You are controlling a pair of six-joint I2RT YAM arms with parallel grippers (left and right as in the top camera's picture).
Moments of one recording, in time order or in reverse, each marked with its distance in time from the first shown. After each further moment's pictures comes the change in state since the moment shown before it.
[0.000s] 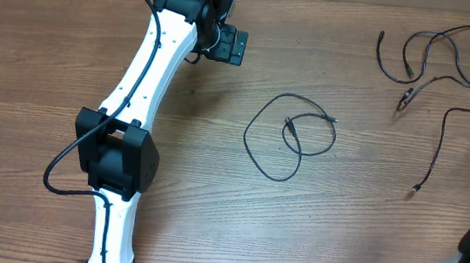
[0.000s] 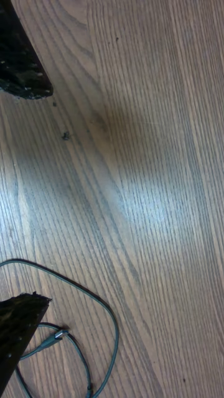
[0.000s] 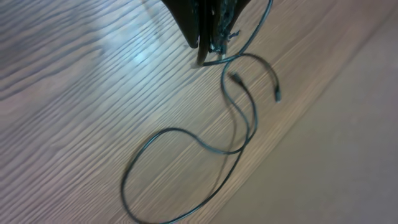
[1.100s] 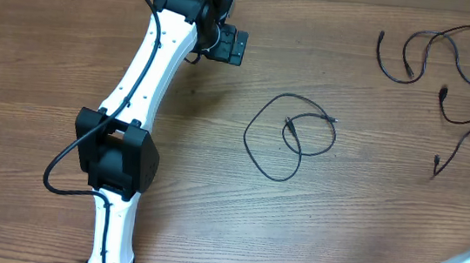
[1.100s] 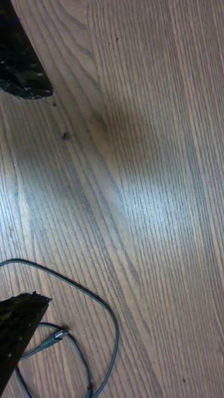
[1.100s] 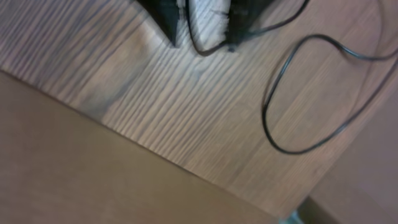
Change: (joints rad) left arm 0.000 0.000 0.000 0.000 0.000 0.000; right arm -0.177 0.259 0.000 0.349 0.194 -0.037
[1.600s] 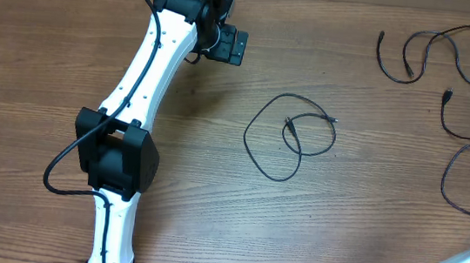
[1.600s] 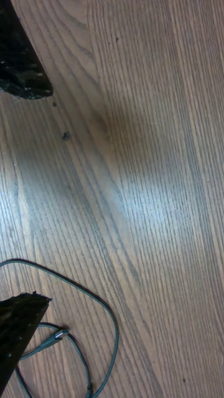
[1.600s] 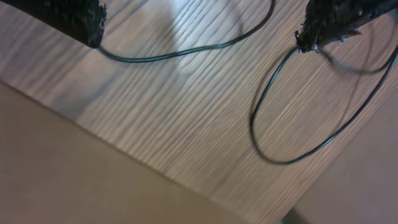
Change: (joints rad) left arm 0.000 0.000 0.000 0.000 0.000 0.000; right arm 0.001 0.020 0.000 0.008 -0.070 -0.035
